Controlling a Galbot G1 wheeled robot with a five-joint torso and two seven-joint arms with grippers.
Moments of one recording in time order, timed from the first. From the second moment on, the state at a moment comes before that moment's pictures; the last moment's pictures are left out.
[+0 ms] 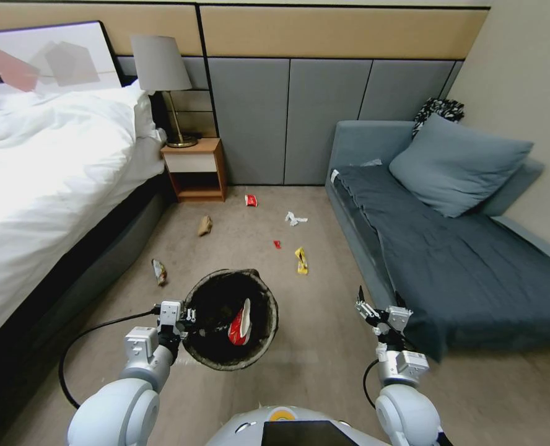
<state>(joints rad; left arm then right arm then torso) 1.71 -1.41 -0.69 -2.50 -0.14 0.68 0.05 -1.73 1.41 0.52 2.20 0.12 0.06 0.30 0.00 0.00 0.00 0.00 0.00</state>
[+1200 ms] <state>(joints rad) 1.72 -1.41 -0.69 -2.50 -0.14 0.68 0.05 -1.72 1.40 0.49 2.17 0.11 0.06 0.32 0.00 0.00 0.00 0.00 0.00</state>
